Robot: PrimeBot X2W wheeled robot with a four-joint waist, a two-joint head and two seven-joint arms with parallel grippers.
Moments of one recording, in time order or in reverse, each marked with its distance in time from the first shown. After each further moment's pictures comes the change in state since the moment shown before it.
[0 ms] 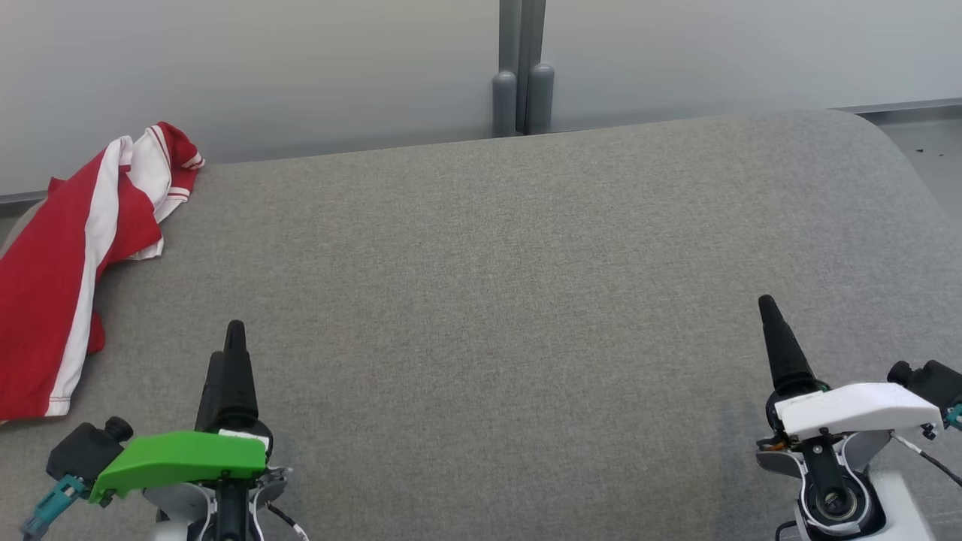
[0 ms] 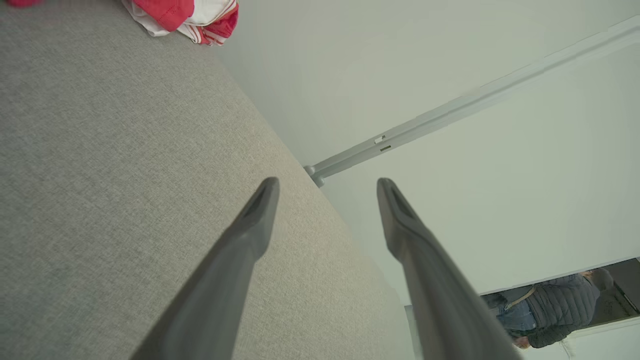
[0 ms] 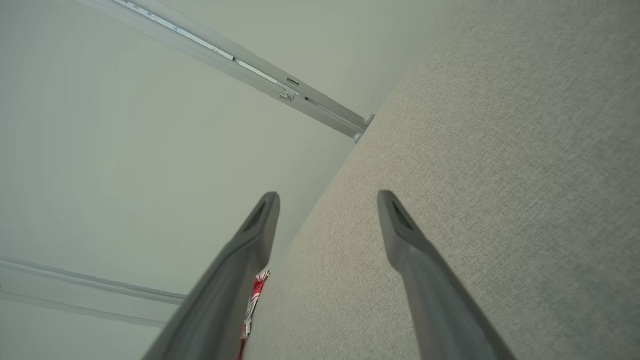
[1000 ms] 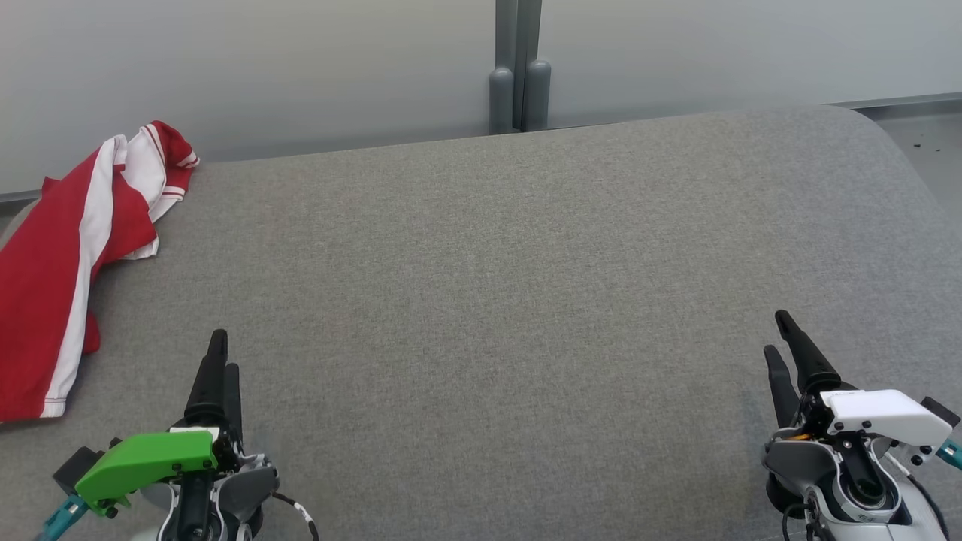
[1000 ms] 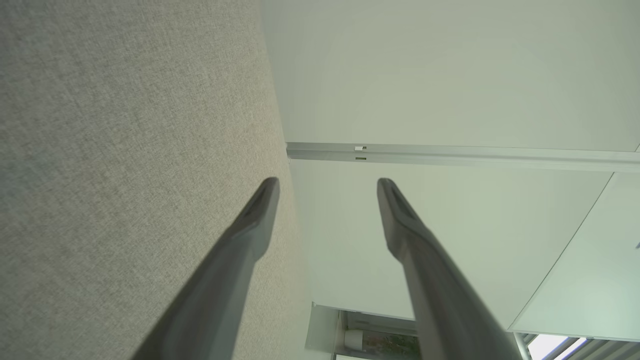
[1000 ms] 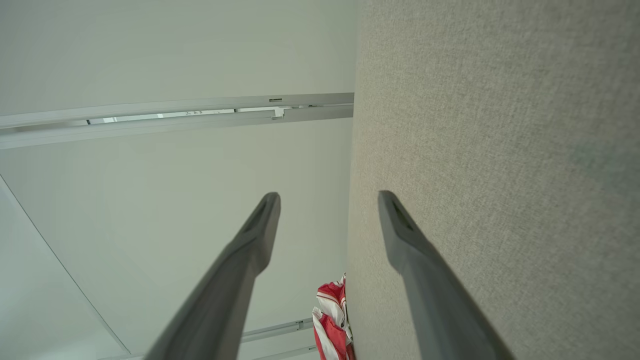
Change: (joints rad) left arm -0.075 0.000 0.063 0.170 -0.444 -0.057 0.097; right arm -0.076 0.007 -0.092 0.188 0.449 0.000 0.146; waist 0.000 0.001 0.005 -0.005
